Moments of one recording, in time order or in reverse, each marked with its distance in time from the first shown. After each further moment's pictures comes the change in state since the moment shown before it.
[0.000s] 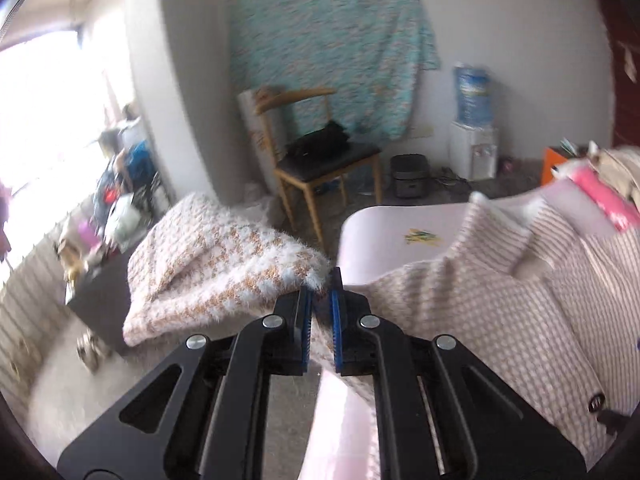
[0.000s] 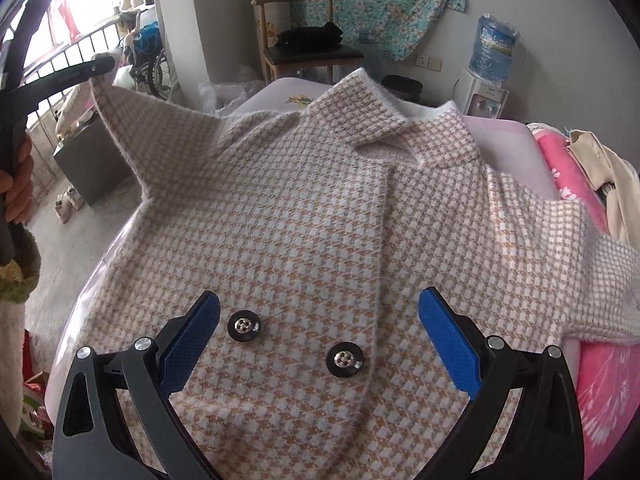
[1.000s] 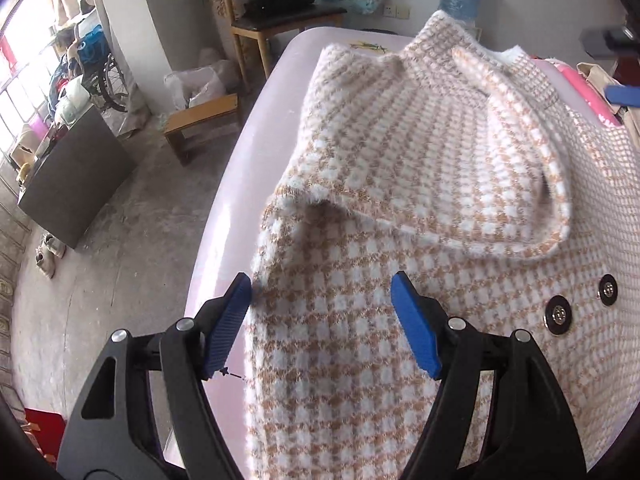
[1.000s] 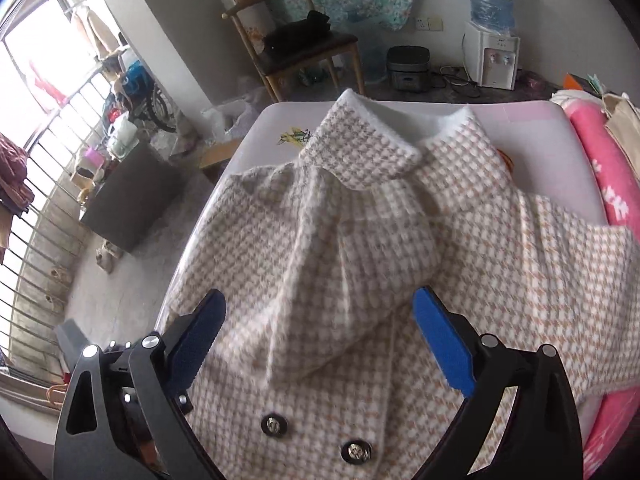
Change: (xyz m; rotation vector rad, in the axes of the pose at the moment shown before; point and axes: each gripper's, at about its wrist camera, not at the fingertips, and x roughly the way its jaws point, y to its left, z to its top) left arm 0.040 -0.037 -0.144 -0.138 0.464 -0.135; right arm 0.080 -0.010 0.139 0.138 0.153 0.139
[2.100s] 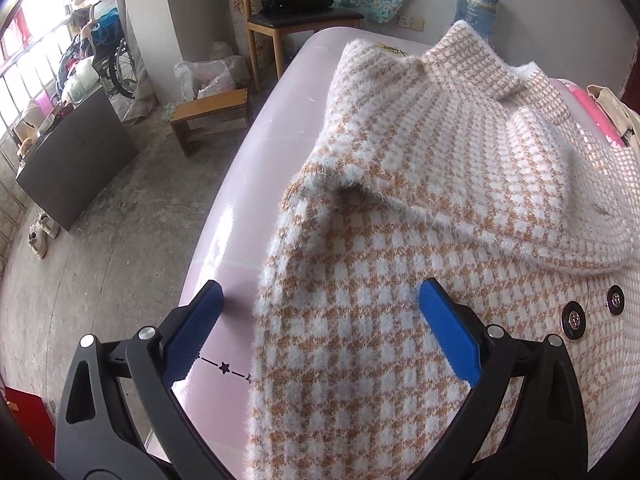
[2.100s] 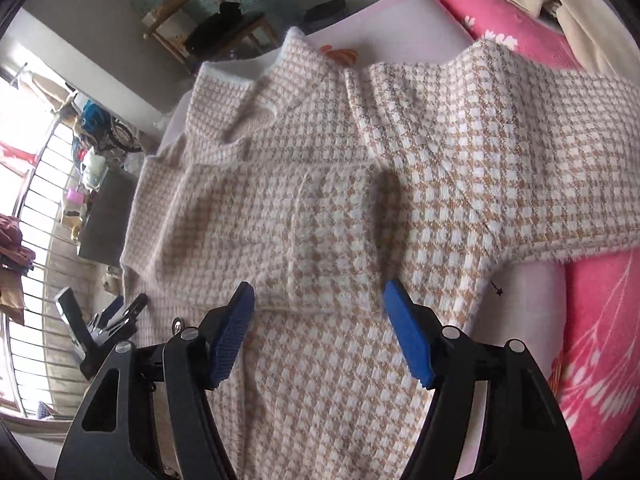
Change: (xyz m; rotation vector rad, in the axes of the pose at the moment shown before) left arm 0.004 0.020 -0.010 -0.073 -0.033 -0.023; right arm -0.045 -0.183 -0.121 0.325 0.091 0.044
